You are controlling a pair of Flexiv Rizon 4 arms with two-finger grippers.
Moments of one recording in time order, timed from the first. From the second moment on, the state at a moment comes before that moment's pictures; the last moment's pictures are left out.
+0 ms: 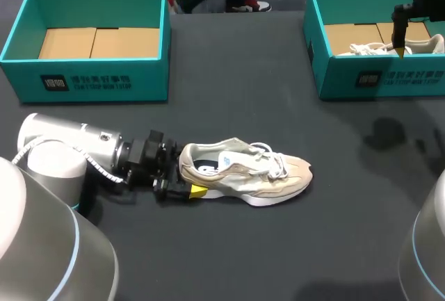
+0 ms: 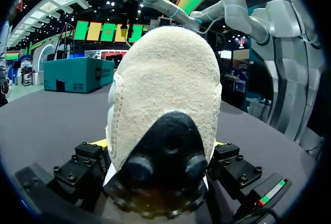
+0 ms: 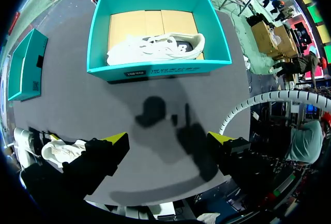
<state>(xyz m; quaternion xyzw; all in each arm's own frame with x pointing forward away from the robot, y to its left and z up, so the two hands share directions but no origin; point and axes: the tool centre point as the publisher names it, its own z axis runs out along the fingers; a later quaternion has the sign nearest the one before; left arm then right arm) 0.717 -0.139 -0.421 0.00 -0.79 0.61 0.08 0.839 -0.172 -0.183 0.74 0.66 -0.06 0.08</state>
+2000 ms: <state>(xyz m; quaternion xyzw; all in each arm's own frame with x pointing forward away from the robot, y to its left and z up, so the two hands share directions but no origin) 0.717 -0.140 -0.421 0.00 -0.79 0.61 0.08 0.687 0.099 -0.216 0.75 0.64 -0.06 0.12</state>
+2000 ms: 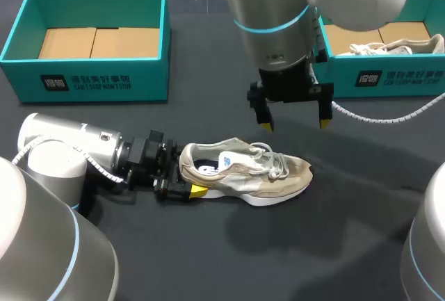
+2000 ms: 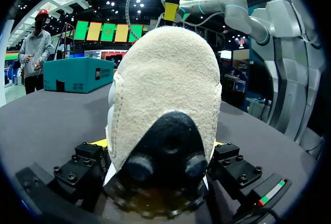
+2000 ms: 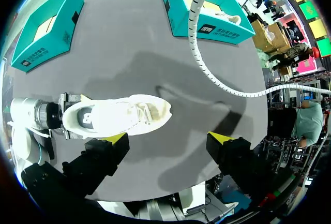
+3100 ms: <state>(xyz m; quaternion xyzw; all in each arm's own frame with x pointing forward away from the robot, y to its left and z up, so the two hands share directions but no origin) 0.717 -0.140 -0.421 0.00 -0.79 0.61 0.08 0.691 0.175 -0.252 0.72 0.68 -0.07 0.11</state>
